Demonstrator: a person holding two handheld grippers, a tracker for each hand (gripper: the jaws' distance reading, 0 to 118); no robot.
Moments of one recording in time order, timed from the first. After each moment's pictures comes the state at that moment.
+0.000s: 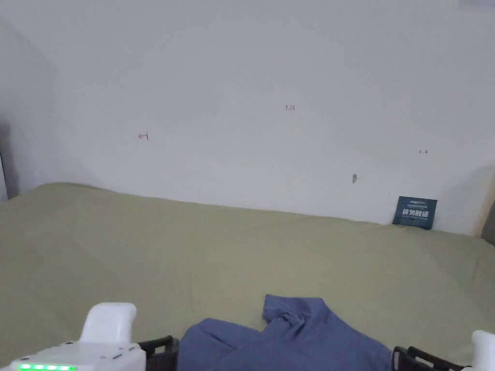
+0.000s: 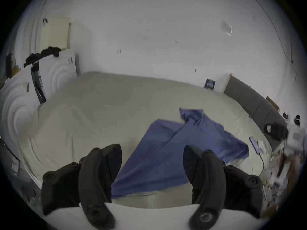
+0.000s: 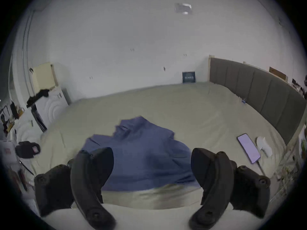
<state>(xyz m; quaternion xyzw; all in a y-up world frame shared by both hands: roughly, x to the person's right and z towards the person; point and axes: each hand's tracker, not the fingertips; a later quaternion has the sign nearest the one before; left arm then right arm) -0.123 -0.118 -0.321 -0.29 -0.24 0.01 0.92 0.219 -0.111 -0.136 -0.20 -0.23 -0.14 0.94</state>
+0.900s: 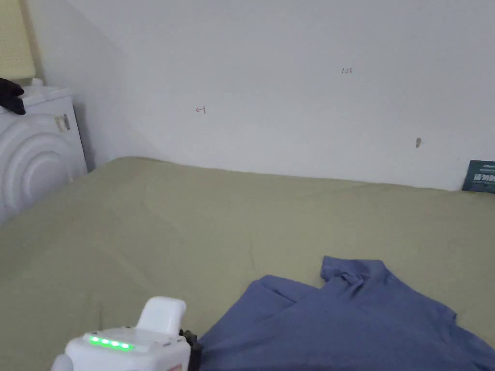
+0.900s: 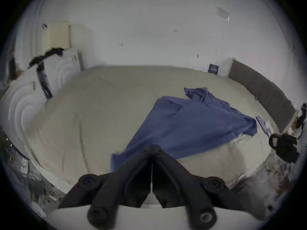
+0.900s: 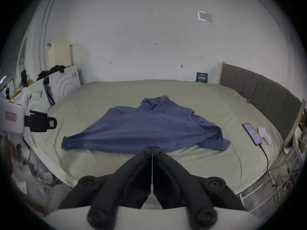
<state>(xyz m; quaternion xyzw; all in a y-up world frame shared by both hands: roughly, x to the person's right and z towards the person) -0.196 -0.161 -0.325 -0.38 -0.26 -0.06 0.89 0.100 -0.165 -0.087 -0.24 -0.20 -0.06 0.95</state>
